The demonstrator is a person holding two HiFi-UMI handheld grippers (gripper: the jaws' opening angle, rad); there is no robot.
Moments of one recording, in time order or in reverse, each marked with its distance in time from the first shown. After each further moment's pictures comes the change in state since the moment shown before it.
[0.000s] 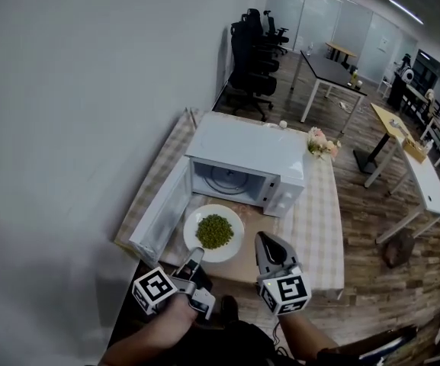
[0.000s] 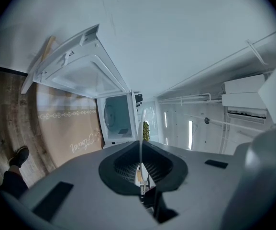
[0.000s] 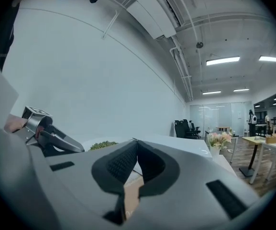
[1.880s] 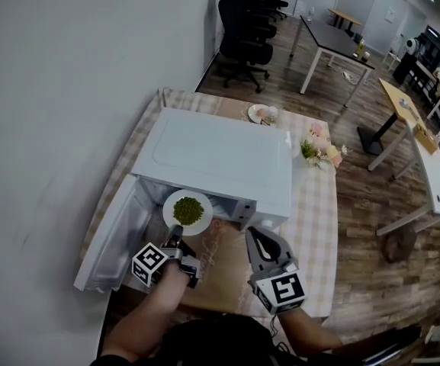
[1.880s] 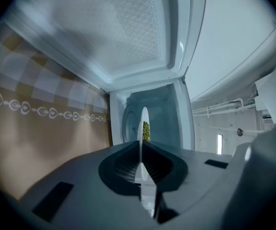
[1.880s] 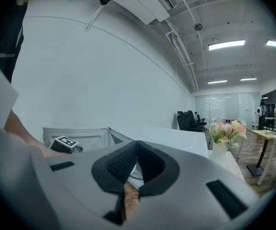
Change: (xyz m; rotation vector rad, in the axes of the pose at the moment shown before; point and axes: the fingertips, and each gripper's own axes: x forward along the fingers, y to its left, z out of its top) left arm 0.229 0.156 0.051 -0.065 -0.193 0.242; right arm 0.112 -0.150 -0.046 0.028 0.089 0.082
